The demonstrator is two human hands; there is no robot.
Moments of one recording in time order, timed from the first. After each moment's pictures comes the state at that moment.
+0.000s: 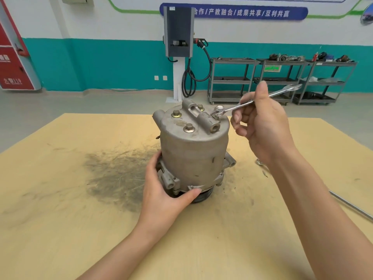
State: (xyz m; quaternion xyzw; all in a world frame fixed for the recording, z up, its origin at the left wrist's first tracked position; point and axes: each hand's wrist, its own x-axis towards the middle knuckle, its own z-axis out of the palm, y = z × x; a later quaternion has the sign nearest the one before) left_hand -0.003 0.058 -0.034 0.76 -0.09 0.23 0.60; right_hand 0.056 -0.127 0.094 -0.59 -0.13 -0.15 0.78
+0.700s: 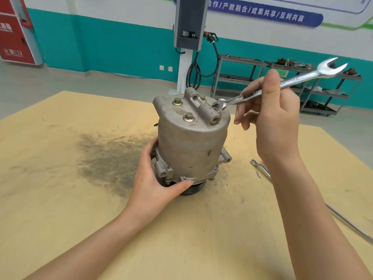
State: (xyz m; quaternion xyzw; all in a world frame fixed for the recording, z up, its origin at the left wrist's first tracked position) left_hand -0.002 0.059 -0.040 0.76 -0.08 0.23 0.60; right_hand 0.040 -0.126 0.099 -0.65 -0.23 -0.27 0.67
